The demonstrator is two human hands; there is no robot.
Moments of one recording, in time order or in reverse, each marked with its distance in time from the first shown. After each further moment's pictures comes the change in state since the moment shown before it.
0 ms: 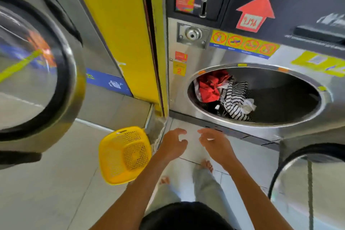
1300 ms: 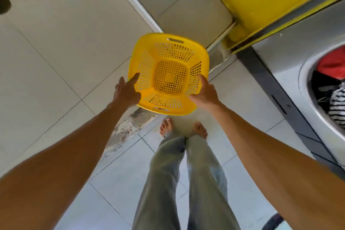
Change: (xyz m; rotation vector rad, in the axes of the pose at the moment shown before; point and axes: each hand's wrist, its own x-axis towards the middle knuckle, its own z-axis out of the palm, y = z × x) left_hand 0.055 -0.450 -0.038 0.030 0.143 -0.773; right_hand 0.173 0.108 0.380 -0.686 -0.567 0.048
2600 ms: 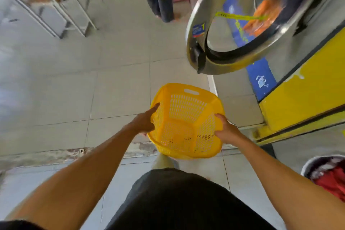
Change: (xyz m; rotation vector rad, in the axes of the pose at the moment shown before) left_hand -0.394 -0.131 -0.085 -0.374 0.288 0.002; right_hand -0.306 -0.110 -0.101 -0.481 -0.151 -0.559
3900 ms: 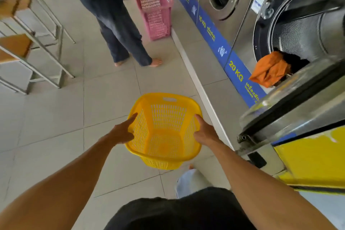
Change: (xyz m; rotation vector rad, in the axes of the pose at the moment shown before) left_hand 0.285 -0.127 -0.374 0.032 -0.042 0.042; right_hand 0.231 -0.384 -0.092 0.109 0.171 0.126
